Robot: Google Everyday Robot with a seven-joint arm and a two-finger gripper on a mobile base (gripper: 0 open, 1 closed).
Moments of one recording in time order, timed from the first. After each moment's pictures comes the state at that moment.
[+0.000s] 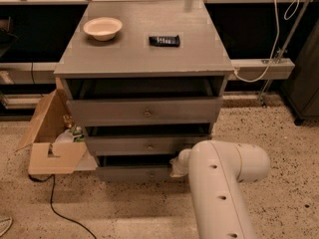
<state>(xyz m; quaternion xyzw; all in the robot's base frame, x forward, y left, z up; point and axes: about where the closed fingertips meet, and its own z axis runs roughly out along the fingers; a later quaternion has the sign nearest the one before) 0.700 -0.082 0.181 -0.73 0.65 0.00 0.21</state>
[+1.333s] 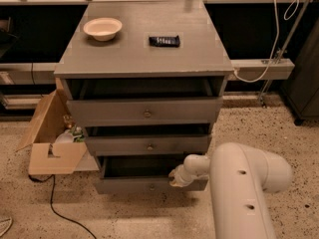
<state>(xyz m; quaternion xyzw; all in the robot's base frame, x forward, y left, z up) 0.630 -0.076 0.191 -0.74 0.64 0.07 0.20</state>
